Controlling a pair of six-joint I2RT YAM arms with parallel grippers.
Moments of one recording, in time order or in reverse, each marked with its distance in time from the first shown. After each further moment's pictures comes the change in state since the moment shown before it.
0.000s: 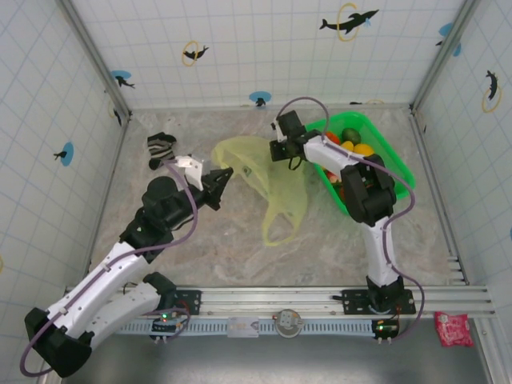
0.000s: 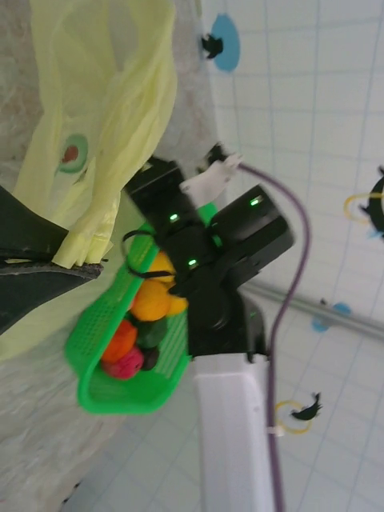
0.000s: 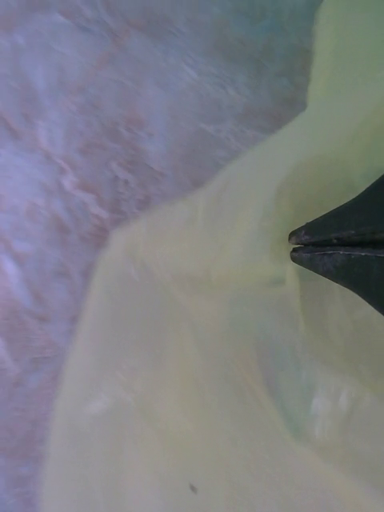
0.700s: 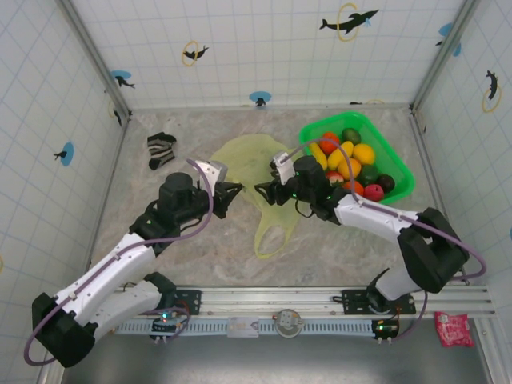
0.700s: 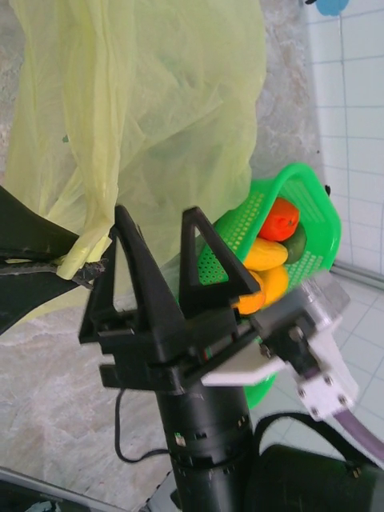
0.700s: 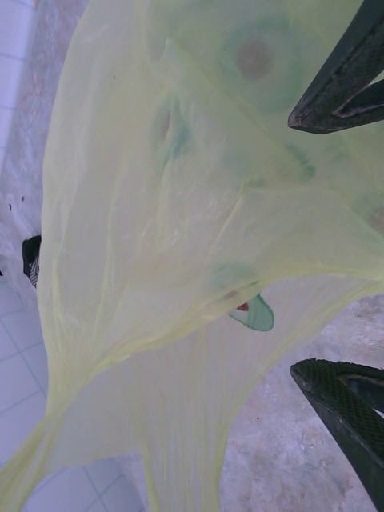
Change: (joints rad) left arm 0.000 0.091 -0.008 -0.119 0.094 0.039; right arm 0.214 -0.683 -0.863 0.600 -0.153 -0.093
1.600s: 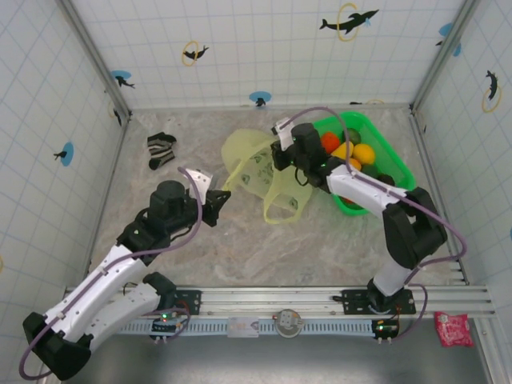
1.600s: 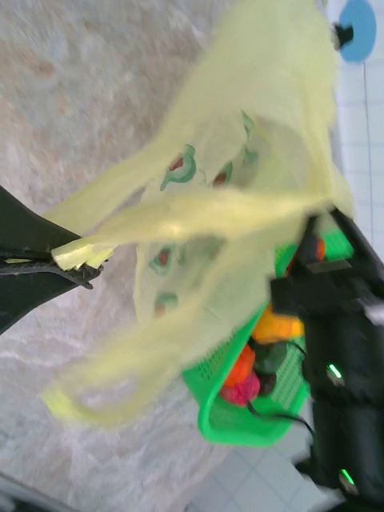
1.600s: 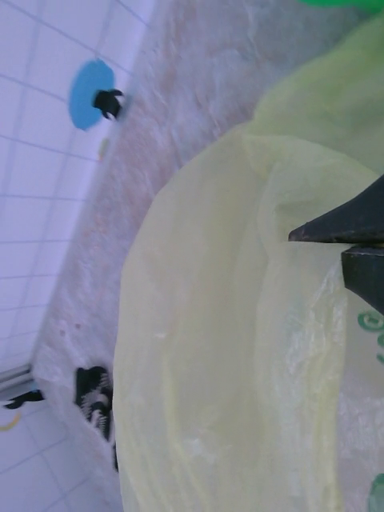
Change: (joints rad) left arm 0.000 -0.135 0.001 -0.212 -0.120 0.027; right arm -0.125 0.162 0.338 -0.141 0.141 -0.097
